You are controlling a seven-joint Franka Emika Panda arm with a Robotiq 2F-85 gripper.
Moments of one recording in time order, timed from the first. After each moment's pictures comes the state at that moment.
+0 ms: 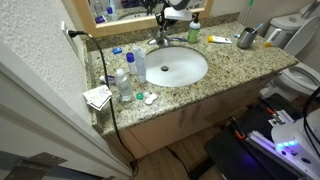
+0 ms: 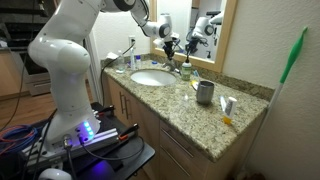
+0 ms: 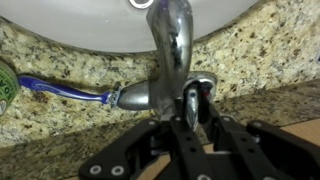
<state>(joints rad) 0.20 0.66 0.00 -1.47 0.05 2.49 0.43</state>
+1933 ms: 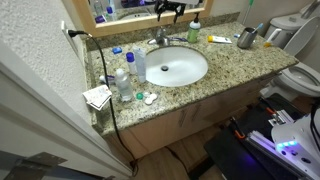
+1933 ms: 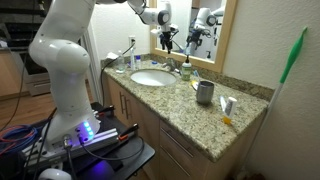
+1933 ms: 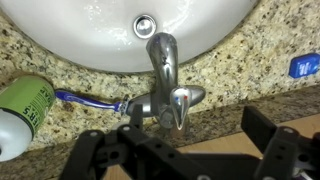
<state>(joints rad) 0.18 0.54 0.03 -1.45 0.05 2.24 0.47</state>
